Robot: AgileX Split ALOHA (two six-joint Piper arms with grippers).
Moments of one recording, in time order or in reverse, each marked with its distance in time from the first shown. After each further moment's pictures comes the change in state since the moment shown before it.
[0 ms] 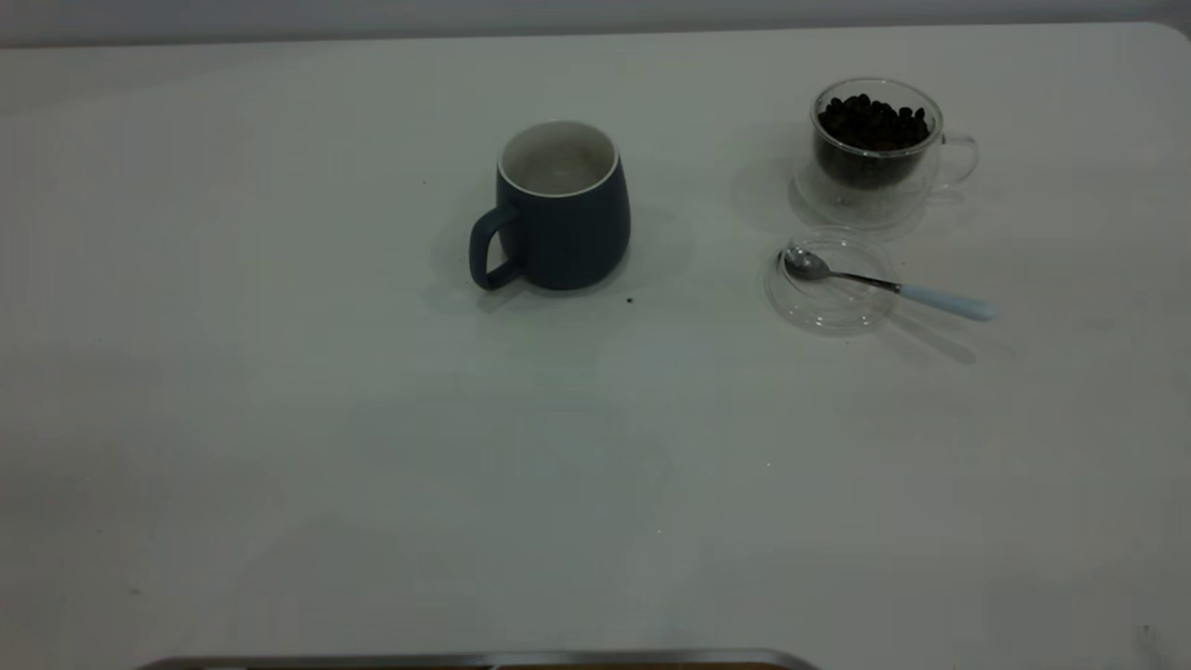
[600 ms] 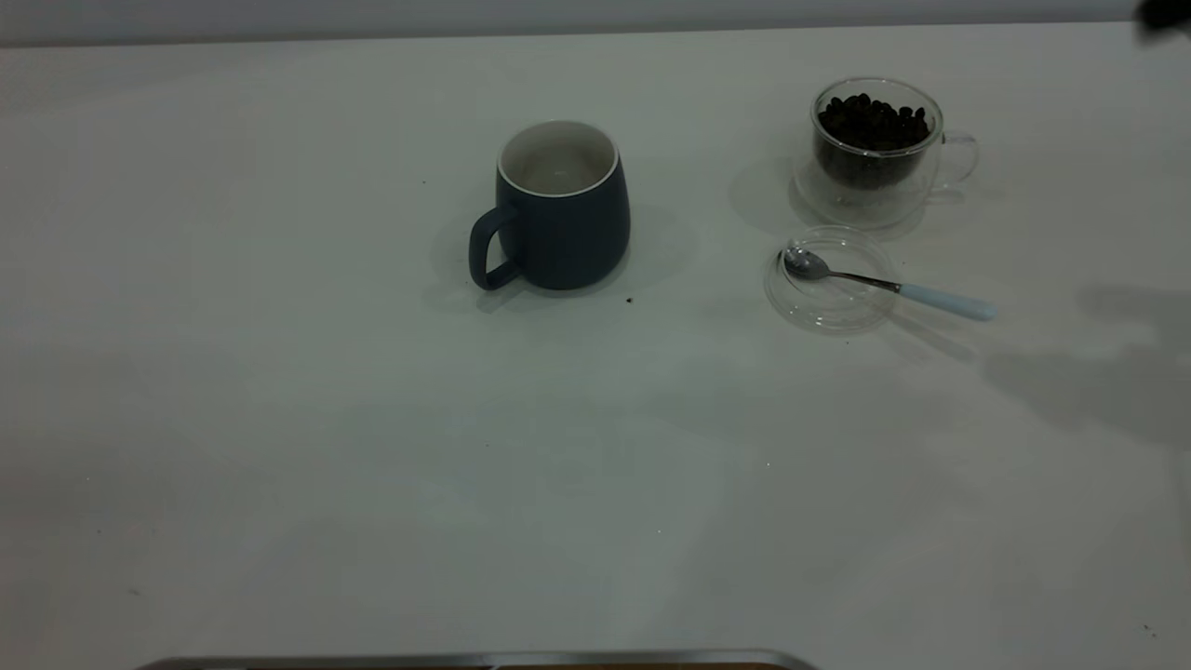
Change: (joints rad) left arm 0.000 0.000 0.000 0.000 0.000 0.001; right arm -0.063 1.161 -0.150 0.569 -0.155 -0.361
